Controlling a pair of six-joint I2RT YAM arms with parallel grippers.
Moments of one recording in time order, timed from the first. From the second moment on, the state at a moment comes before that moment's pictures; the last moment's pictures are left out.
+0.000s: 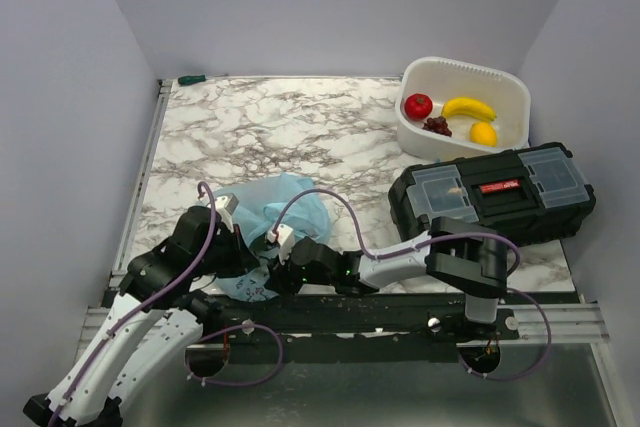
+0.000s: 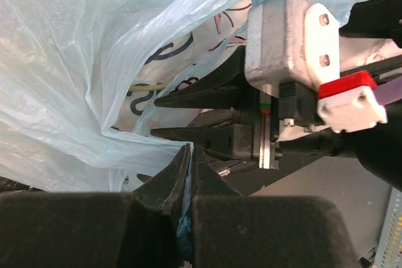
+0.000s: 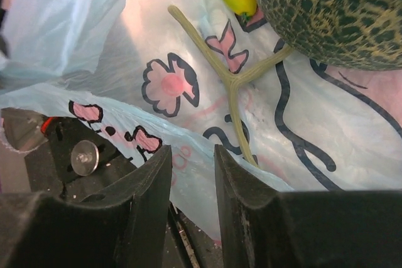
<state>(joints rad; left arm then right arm) -0.55 0.48 0.72 -1.04 0.17 -0.64 1.34 1.85 0.88 0.49 0.01 0.39</state>
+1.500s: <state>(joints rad) -0.56 0.46 0.69 -1.03 0.22 -0.62 1.35 2.03 1.07 0.41 0.27 0.17</state>
